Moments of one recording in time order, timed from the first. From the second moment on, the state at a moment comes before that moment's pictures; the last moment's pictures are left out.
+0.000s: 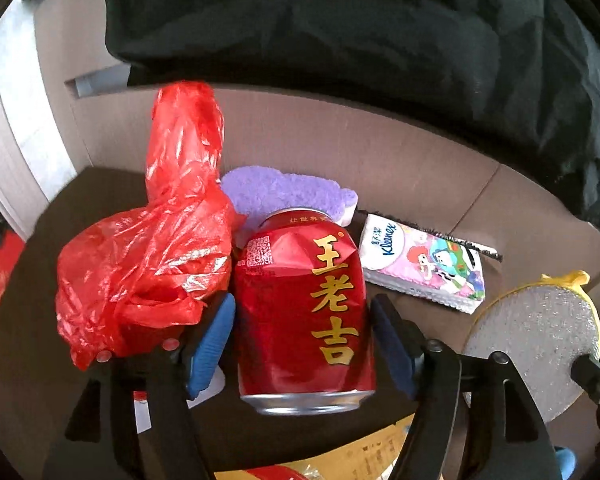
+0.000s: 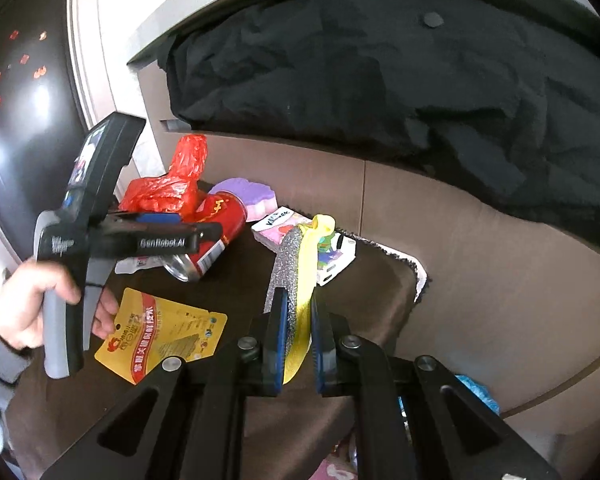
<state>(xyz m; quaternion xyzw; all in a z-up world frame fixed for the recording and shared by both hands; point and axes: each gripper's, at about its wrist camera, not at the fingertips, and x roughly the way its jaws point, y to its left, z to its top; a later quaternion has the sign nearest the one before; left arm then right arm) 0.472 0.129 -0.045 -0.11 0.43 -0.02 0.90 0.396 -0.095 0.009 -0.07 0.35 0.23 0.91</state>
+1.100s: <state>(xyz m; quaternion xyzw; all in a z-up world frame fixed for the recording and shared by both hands) 0.337 -0.035 0.116 -0.06 0.26 -0.16 0.95 0.329 -0.209 0.125 -0.06 0.24 0.14 0.96</state>
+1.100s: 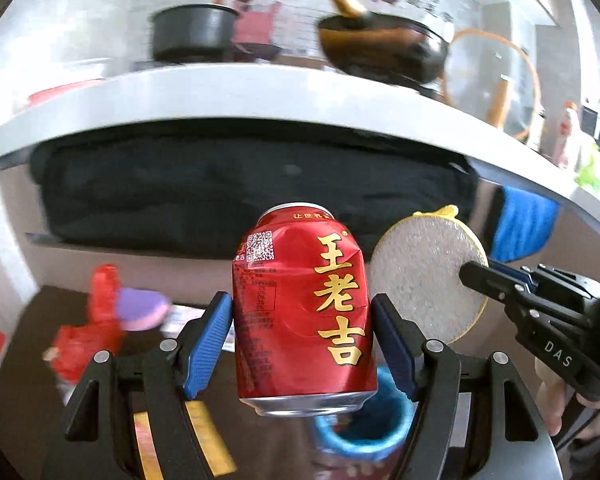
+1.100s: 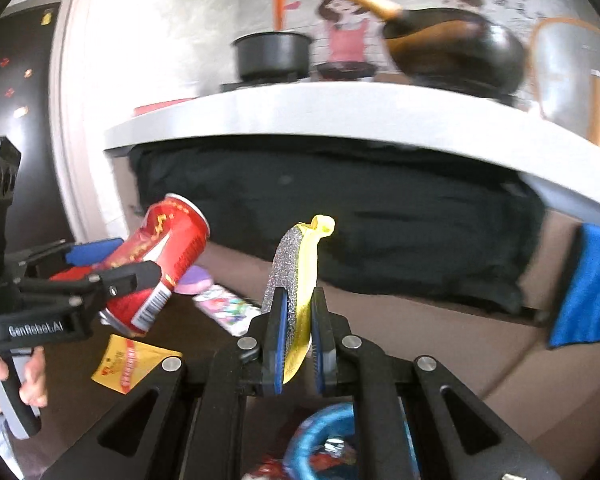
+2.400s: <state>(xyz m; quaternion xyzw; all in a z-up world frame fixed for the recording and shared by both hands) 0.463 -0.198 -0.149 -0.03 0.56 -0.15 0.82 0.406 -0.364 -0.157 0.06 0.51 0.07 0.85</state>
